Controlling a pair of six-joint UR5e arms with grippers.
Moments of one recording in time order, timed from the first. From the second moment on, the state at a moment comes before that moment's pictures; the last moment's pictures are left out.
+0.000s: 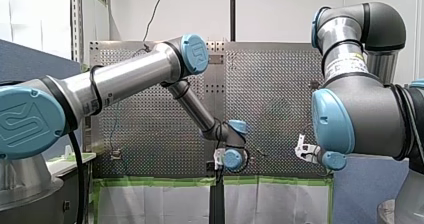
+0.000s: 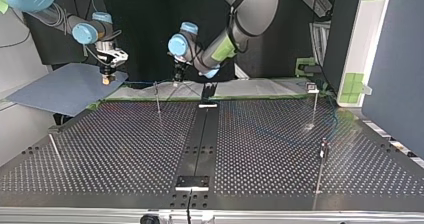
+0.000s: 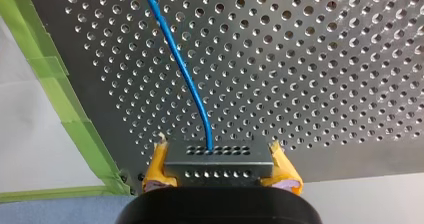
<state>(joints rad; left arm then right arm) -0.75 -2.72 -1.17 -2.57 -1.95 -1.68 1.56 -0.69 1.84 -1.01 1.33 1.75</state>
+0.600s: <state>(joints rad) -0.70 -2.72 -1.14 -2.61 -1.91 -1.68 1.56 -0.68 1.81 -1.02 1.36 1.76</state>
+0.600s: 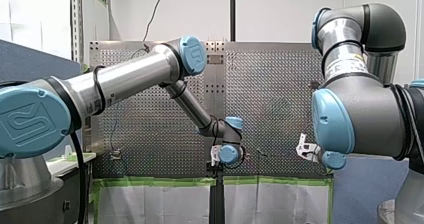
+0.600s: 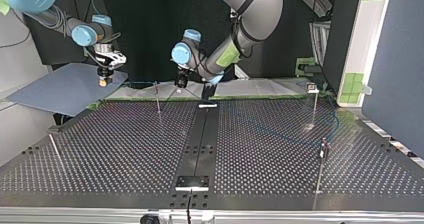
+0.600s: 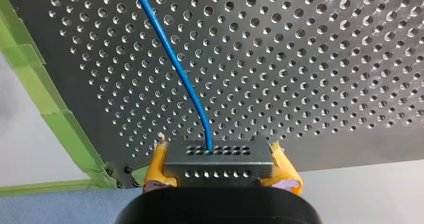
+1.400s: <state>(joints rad) -0.68 -2.81 -0.96 -2.70 -1.85 -1.74 1.57 -0.64 1.74 -1.00 1.36 1.75</state>
